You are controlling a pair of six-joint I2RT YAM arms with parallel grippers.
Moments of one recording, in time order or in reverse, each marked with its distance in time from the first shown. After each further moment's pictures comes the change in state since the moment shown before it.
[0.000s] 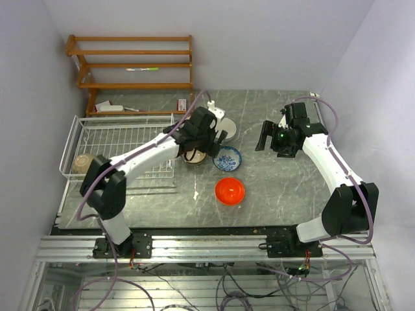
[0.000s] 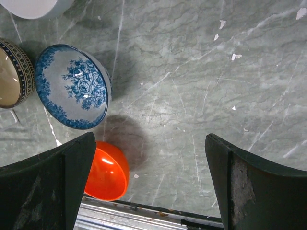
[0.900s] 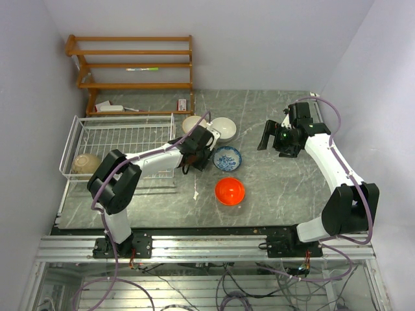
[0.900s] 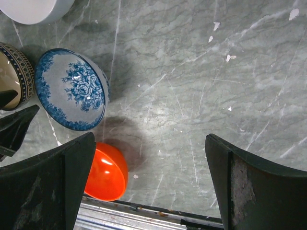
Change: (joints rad) left arm 0.000 0.120 -0.225 0.128 -0.047 0.109; right arm -0.038 0.000 0.000 -0.001 -0.024 -0.009
